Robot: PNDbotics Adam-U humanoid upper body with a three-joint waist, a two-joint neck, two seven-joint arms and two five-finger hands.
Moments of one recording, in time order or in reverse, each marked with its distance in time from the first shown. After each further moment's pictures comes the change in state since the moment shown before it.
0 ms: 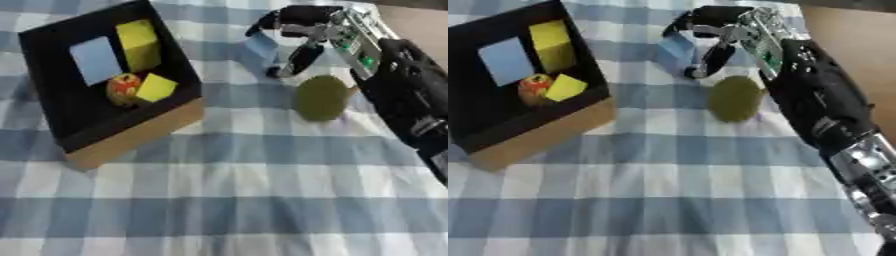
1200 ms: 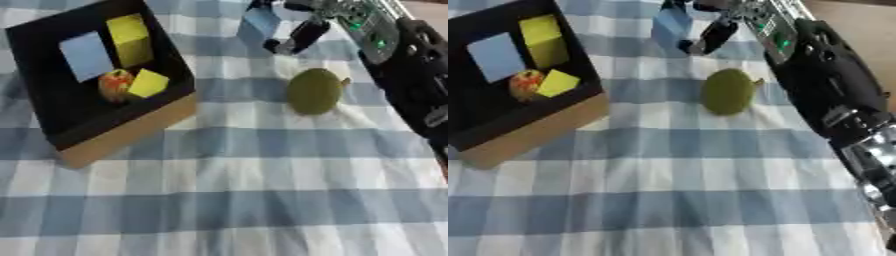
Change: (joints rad) left arm 0.006 0.001 0.000 0.000 0.000 0.004 -0.004; right arm -0.003 -0.051 0.009 -0.183 -0.152 0.073 -0.002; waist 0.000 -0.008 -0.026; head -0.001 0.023
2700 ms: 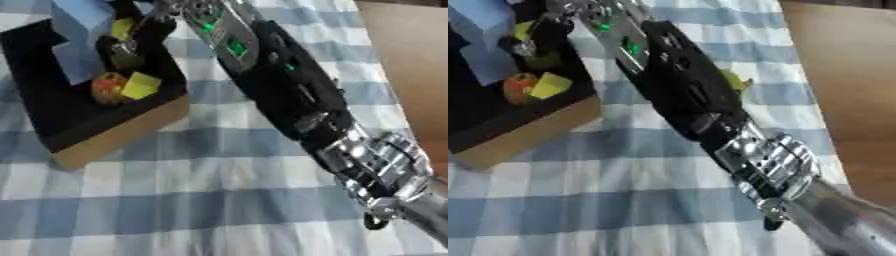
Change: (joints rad) left arm -0.102 -0.023 -0.049 0.000 0.009 -0.107 -0.057; right arm -0.076 0.400 0.072 -0.044 0.119 0.138 -0.045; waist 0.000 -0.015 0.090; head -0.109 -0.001
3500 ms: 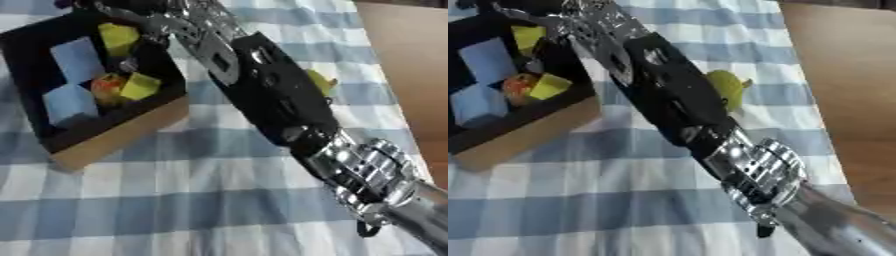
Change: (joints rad) left arm 0.010 -0.005 -0.001 0.000 0.004 0.006 -0.008; right arm -0.011 0.001 -0.027 -0.046 0.150 -0.029 -0.020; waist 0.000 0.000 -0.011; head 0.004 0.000
